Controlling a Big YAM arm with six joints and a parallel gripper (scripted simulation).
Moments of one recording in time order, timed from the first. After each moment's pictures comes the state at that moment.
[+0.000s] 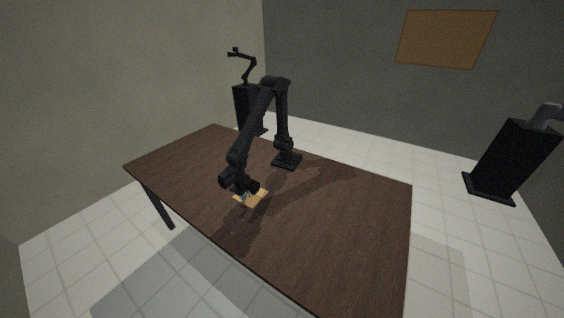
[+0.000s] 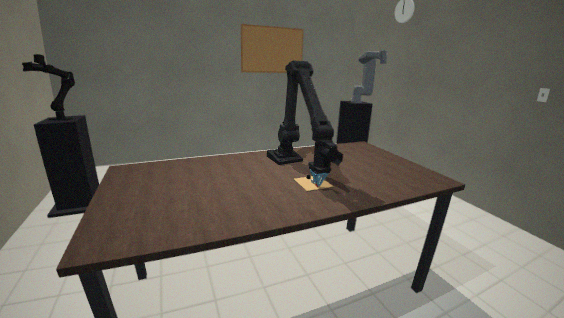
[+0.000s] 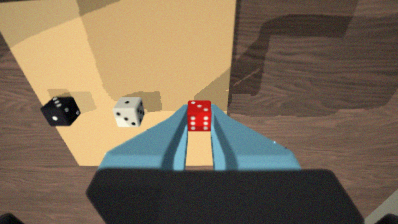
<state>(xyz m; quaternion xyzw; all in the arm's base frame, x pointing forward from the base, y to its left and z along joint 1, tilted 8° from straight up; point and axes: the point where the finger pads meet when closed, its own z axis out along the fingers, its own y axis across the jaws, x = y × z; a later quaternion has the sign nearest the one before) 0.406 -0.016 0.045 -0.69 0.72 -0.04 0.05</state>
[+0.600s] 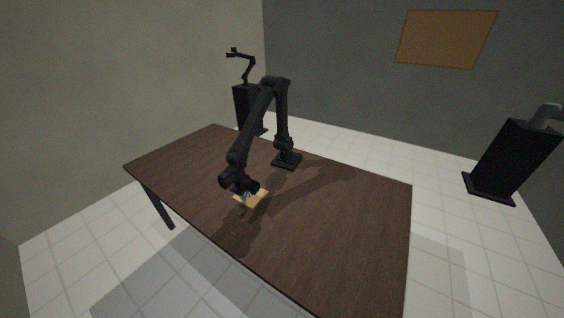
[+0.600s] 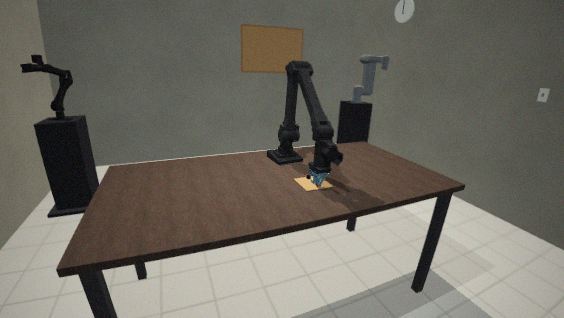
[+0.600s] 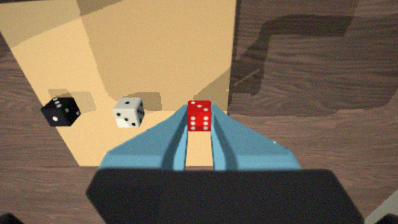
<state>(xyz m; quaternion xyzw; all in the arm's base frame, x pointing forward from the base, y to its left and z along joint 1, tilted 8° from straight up) 0.406 -0.015 0.045 -0.69 0.72 -0.04 0.05</state>
